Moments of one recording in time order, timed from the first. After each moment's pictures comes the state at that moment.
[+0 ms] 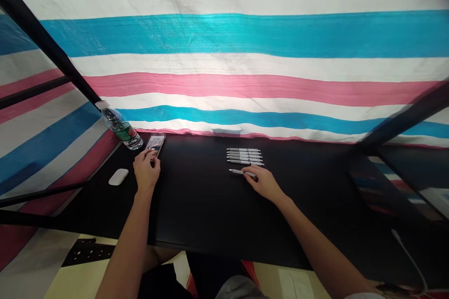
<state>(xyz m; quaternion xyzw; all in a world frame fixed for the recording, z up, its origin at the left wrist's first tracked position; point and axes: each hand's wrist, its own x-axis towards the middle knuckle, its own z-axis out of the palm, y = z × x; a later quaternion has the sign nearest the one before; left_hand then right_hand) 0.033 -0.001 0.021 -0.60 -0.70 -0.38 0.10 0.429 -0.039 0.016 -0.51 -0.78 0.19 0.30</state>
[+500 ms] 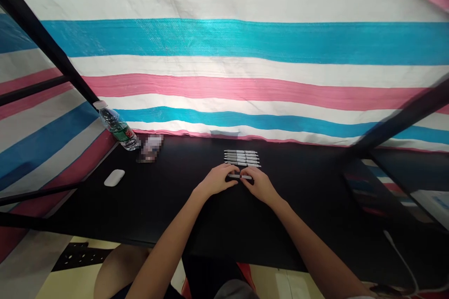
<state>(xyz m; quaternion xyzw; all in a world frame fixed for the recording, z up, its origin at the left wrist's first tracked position) 0.232 -0.015 0.033 -0.86 -0.37 -0.23 -0.25 0.427 -0.043 0.017 -0.50 -0.79 0.19 0.31</state>
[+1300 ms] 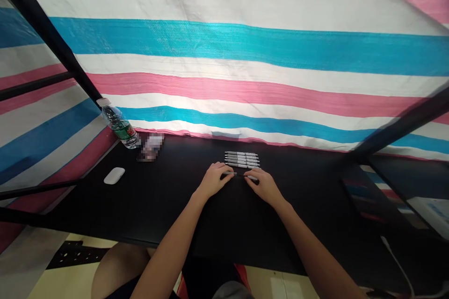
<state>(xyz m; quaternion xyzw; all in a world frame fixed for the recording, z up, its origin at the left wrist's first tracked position) 0.224 -0.016 0.019 -0.83 -0.42 -0.31 -0.19 0.441 -0.037 0.017 -0.51 -0.79 0.16 0.30</state>
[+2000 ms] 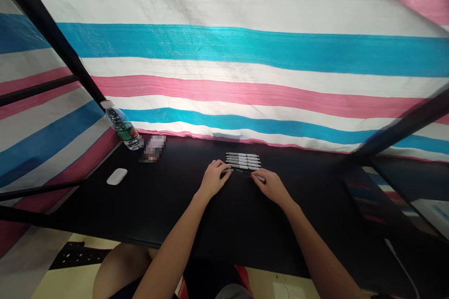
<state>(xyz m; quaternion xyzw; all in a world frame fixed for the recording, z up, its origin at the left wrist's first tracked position) 0.223 -0.013 0.011 -0.80 -0.47 -0.35 -0.15 0.454 -0.036 0.024 -0.54 -0.77 0.17 0.28</state>
